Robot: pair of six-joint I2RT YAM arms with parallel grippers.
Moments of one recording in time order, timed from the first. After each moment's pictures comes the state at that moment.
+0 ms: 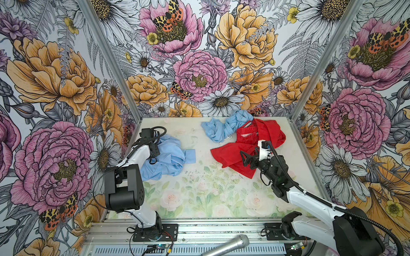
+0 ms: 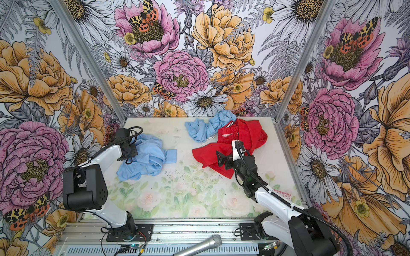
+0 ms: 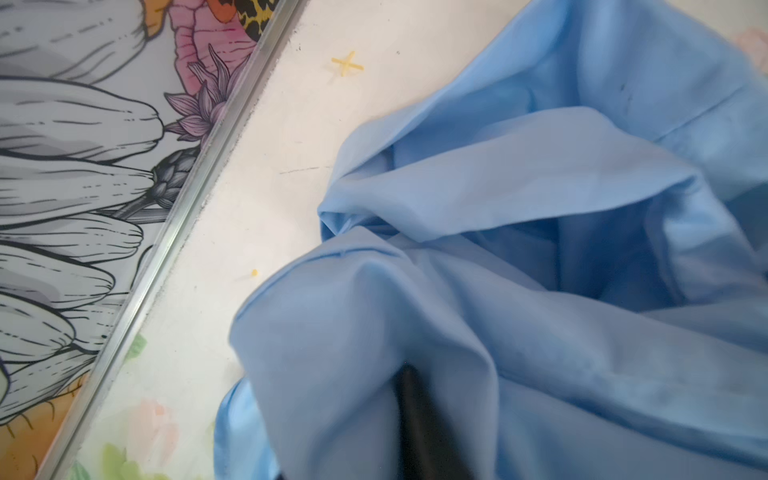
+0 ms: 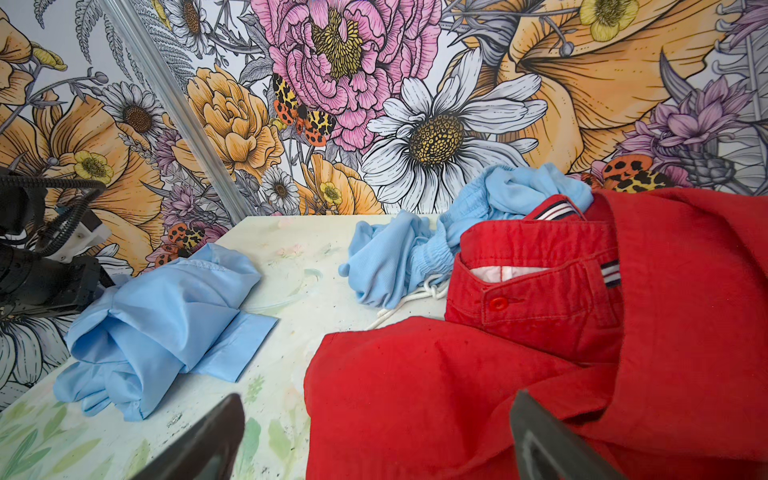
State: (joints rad) left arm 0.13 1.62 1.09 -0.53 -0.30 -0.28; right arm 0.41 1.09 0.39 0.52 -0.08 0.26
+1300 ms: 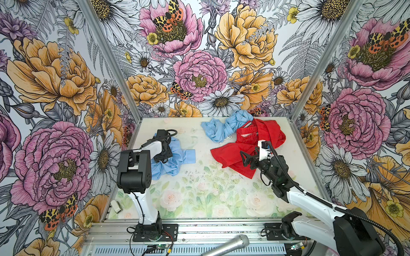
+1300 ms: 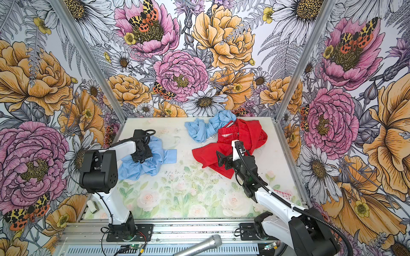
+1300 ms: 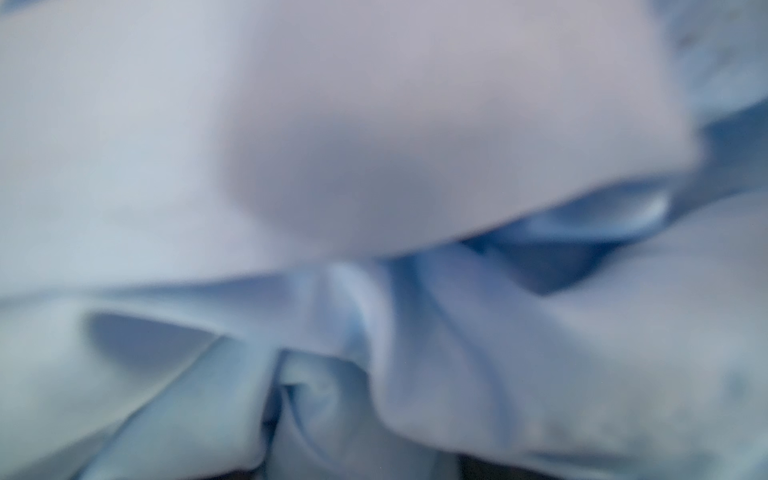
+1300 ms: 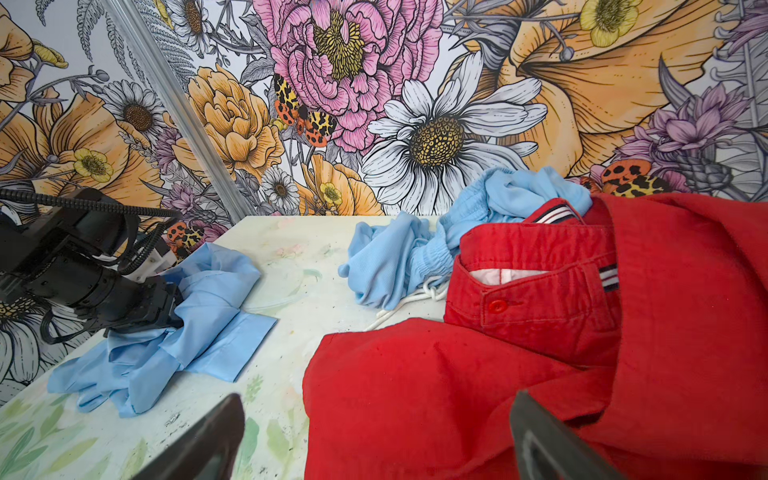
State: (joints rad) left arm 0.00 1.89 1.20 -0.53 -0.20 -0.44; right arm 0.41 1.08 0.39 0.52 -0.08 0.24
